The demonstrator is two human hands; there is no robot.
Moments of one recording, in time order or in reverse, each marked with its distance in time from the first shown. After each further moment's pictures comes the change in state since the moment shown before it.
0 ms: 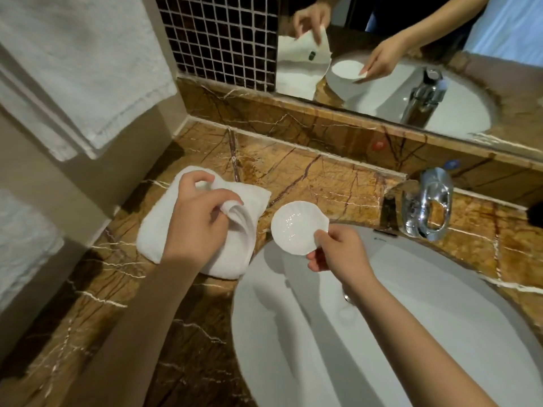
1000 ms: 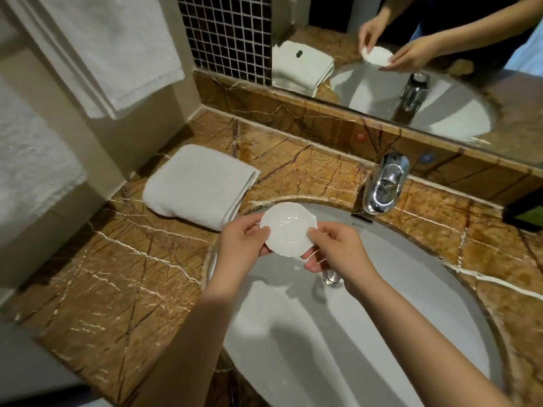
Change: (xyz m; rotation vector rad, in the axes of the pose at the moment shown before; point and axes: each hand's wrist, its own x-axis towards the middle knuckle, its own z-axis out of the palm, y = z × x) left_hand -0.100 0.087 0.075 -0.852 0.009 -0.486; right_hand -0.058 0.006 -0.073 0.036 -0.298 -0.045
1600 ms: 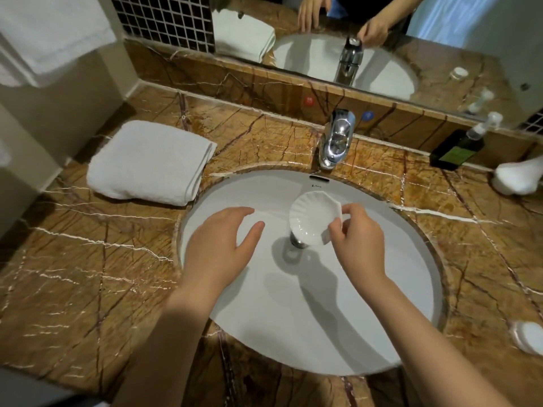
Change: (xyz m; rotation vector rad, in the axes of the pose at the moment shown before) left_hand -0.042 -0.020 -0.022 0.961 -0.243 0.438; right_hand -0.055 0.065 -0.041 -0.767 0.666 -0.277
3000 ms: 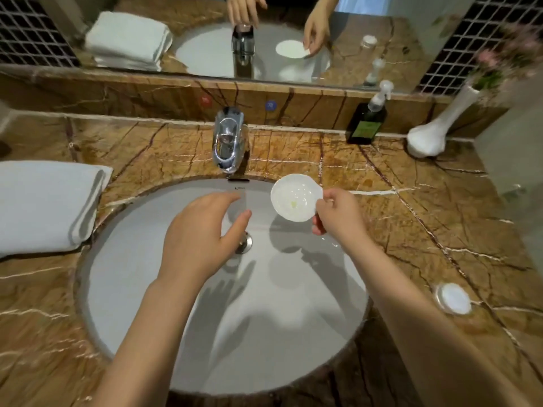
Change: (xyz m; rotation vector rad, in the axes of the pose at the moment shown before) left_hand 0.052 0.106 0.057 0.173 -0.067 0.252; right_hand 0.062 0.103 -0.057 0.497 -0.108 0.493
